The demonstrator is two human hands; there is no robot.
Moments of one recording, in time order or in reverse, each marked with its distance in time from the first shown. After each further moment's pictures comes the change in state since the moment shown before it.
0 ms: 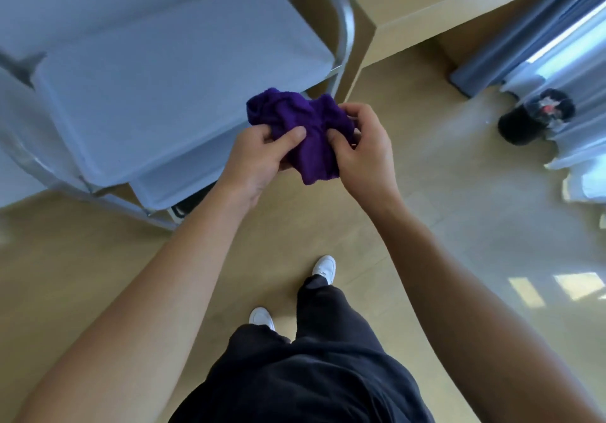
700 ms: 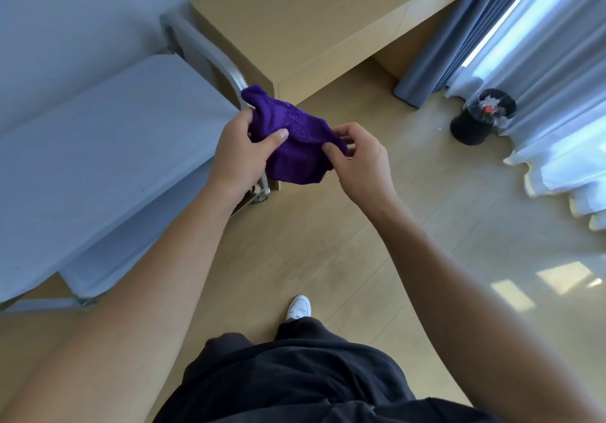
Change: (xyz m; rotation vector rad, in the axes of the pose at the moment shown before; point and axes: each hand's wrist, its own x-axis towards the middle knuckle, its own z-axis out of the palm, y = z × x) left_hand 0.111 0.066 0.199 0.437 0.021 0.351; right_hand 0.115 0.068 -0.197 -0.158 0.130 0.063
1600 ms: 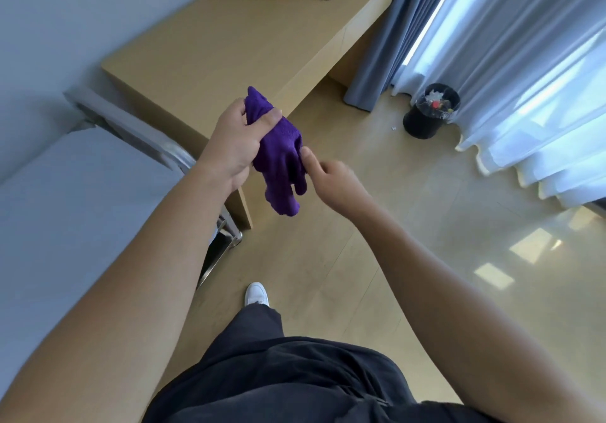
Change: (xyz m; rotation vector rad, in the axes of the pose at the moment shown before) left_hand 0.201 0.029 0.063 -0.396 -0.369 -0.199; right_hand 0.149 0.019 -0.001 -0.119 -0.112 0.433
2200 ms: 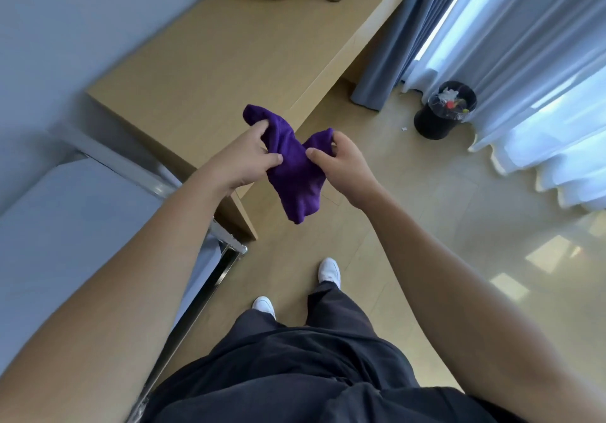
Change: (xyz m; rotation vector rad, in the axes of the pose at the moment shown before) left_hand 0.110 0.010 -0.010 0.610 -0.268 -0.161; right_hand 0.131 -0.027 -0.018 0.368 0.007 -0.047
